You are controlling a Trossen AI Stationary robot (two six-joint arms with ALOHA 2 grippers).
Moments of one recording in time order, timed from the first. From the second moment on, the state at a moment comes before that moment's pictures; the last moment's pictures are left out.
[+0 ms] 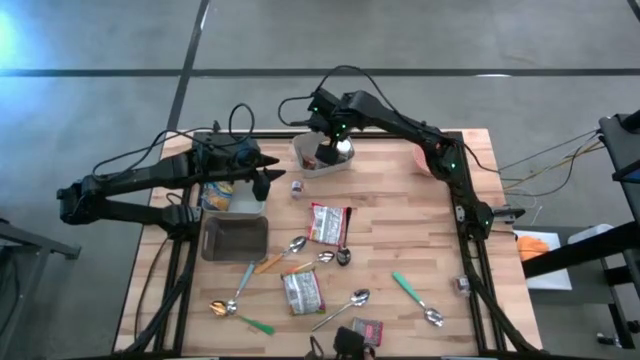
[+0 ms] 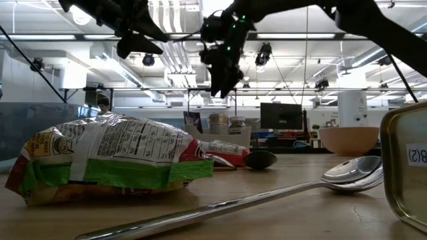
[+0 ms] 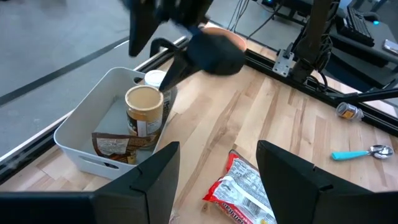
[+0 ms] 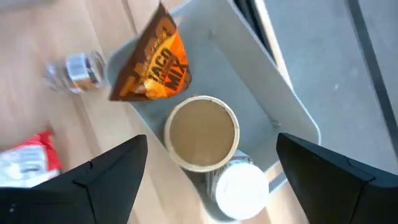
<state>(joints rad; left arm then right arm) 0.31 1.00 0.84 -0.31 -0.03 -0.26 -0.46 2.26 2.35 -1.25 0.06 -0.10</state>
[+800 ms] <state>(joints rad) 0.31 1.00 0.84 -0.32 -0.03 -0.26 -0.11 1.90 2.23 -1.57 0.09 0.39</state>
